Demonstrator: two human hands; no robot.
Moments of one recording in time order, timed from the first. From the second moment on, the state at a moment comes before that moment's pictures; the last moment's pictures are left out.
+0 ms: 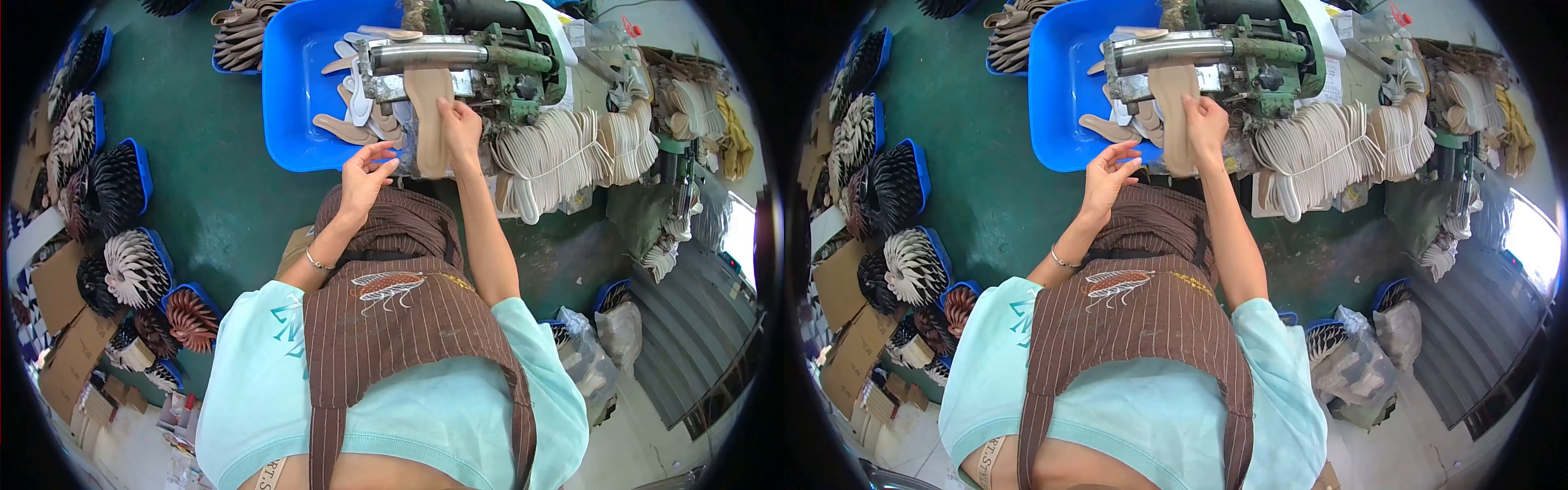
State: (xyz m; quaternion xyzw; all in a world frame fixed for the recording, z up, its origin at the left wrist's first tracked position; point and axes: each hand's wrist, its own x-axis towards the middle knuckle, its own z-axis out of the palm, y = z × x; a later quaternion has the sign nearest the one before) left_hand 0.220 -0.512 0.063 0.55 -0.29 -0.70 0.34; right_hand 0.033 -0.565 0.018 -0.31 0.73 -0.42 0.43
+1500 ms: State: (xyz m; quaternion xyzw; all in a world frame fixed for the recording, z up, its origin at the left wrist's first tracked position) left_hand -0.125 -0.488 -0.009 0.32 -0.92 -0.21 0.01; right_hand -0.354 -0.504 -0.017 -0.65 0.72 -0.09 0.23
